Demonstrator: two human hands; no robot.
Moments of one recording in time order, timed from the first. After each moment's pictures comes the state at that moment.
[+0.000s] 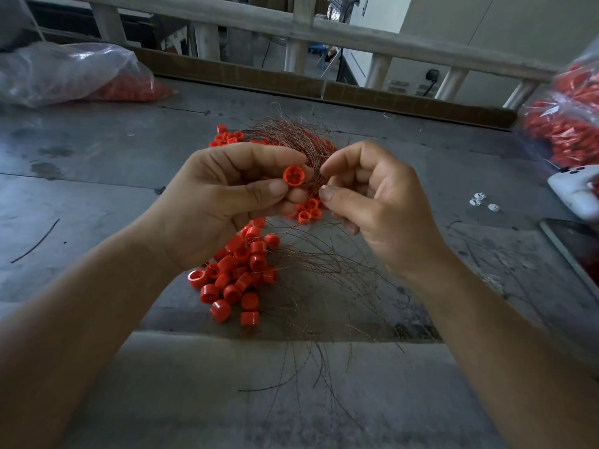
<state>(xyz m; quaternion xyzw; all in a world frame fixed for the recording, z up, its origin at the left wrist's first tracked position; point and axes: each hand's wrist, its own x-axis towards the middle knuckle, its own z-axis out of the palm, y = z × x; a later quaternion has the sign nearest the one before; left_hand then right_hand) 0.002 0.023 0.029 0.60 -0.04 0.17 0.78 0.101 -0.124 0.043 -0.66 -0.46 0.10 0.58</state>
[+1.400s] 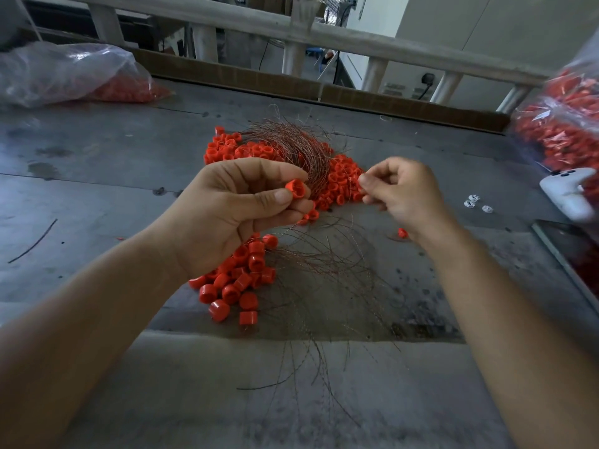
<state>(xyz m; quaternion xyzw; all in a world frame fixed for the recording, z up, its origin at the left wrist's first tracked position) 0.004 0.020 0.023 0.58 0.01 0.14 0.80 0.176 -0.127 0.021 -0.81 -0.30 0.05 0.50</state>
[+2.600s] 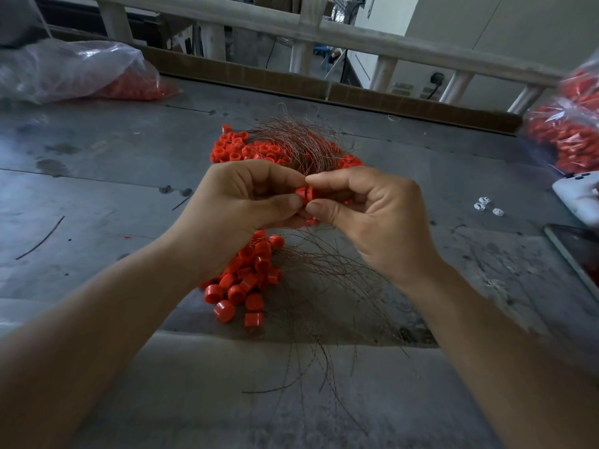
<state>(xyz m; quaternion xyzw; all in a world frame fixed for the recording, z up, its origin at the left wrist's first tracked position) 0.006 0.013 0.020 0.66 0.03 0.22 0.72 0.103 -0.117 0.028 -0.67 -0.50 0.00 0.54</state>
